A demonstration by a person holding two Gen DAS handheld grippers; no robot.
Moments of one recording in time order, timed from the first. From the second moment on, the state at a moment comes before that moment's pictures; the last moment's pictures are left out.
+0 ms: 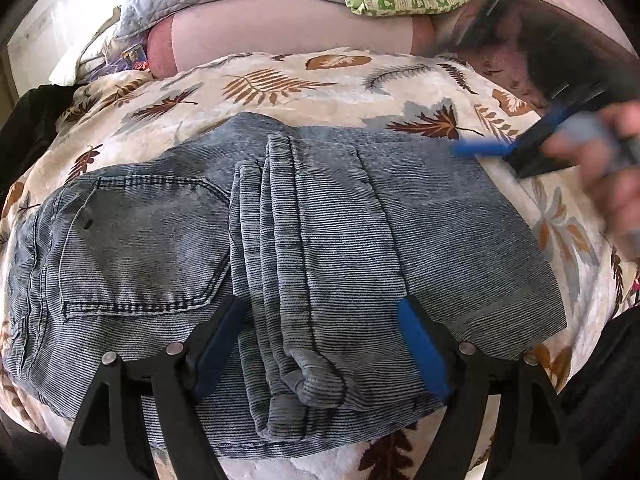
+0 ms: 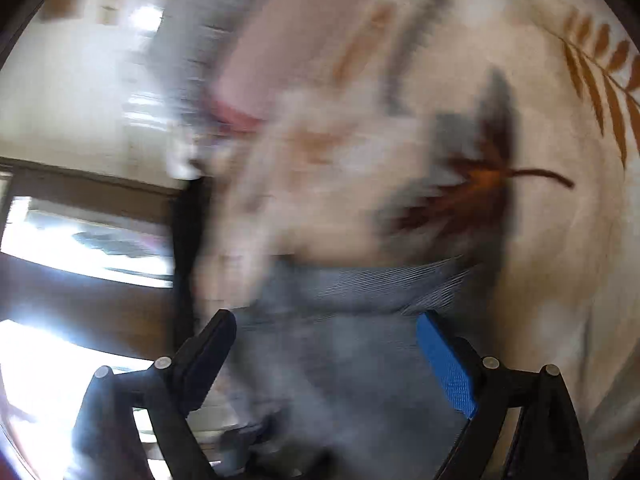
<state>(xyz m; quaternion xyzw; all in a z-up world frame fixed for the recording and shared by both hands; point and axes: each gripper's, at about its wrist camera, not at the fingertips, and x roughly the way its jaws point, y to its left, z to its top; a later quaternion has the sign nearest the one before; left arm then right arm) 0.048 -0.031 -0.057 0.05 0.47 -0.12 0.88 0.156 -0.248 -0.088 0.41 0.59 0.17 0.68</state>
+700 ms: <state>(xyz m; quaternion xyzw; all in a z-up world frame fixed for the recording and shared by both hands) 0.051 -0.023 -0.055 0.05 0.49 -0.11 0.86 0.013 -0.264 -0.063 0.50 0.53 0.23 0.64</state>
